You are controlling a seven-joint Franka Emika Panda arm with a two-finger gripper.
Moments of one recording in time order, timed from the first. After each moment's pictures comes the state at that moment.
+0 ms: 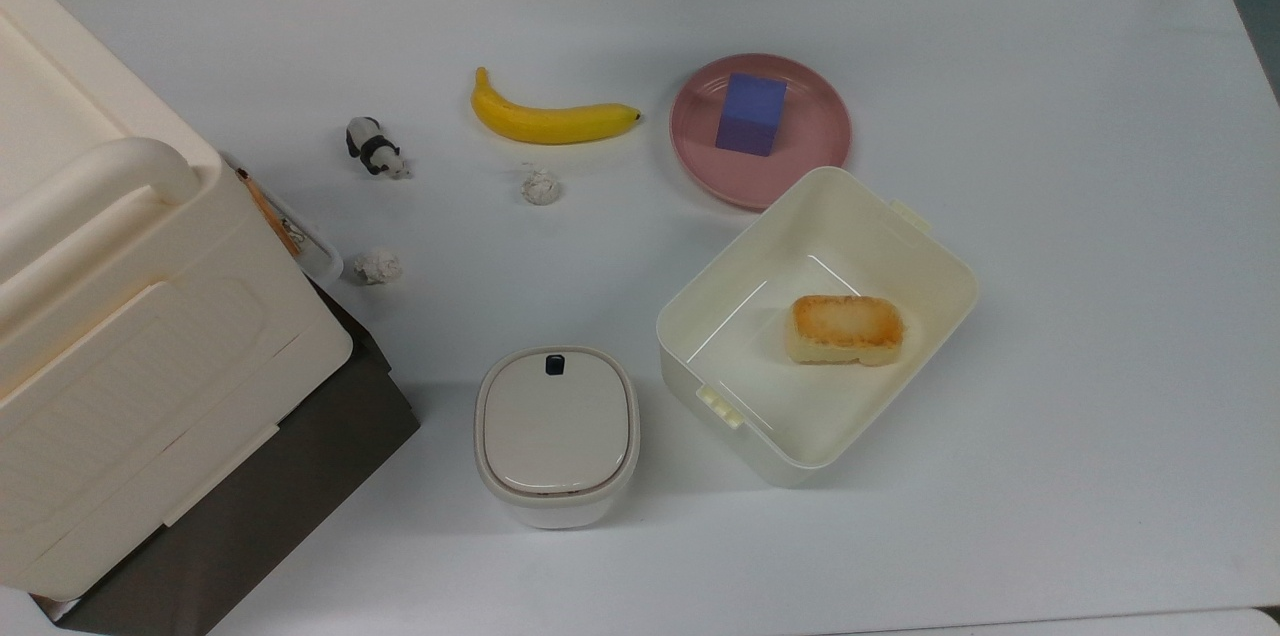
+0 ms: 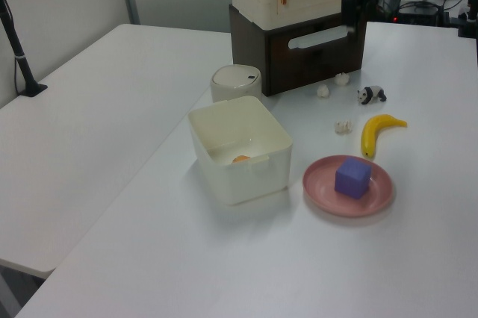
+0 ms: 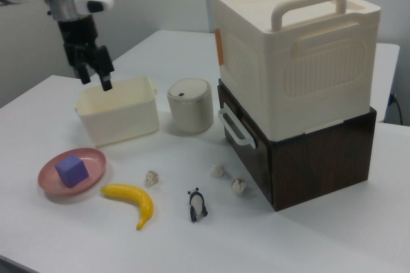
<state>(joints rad) -0.03 -0.01 0.16 -1.61 -0.07 1.53 0.34</state>
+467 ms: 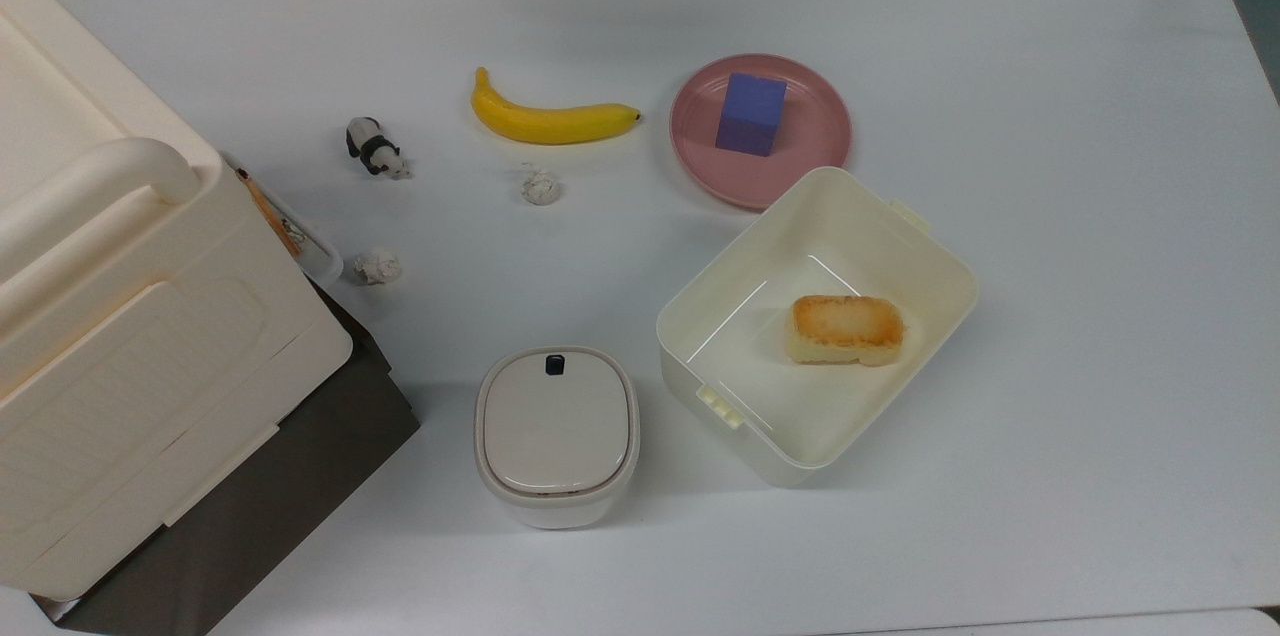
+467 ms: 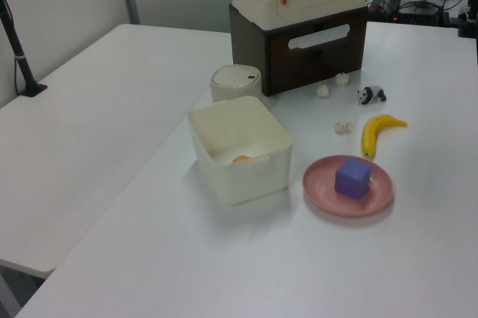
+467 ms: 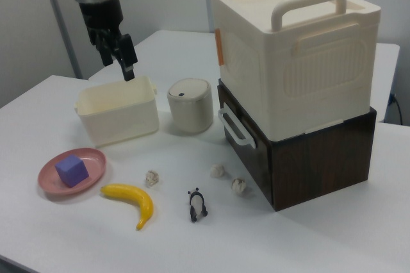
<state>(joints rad) -0.04 -0.11 -0.07 -1.60 0.04 1.55 0.25</state>
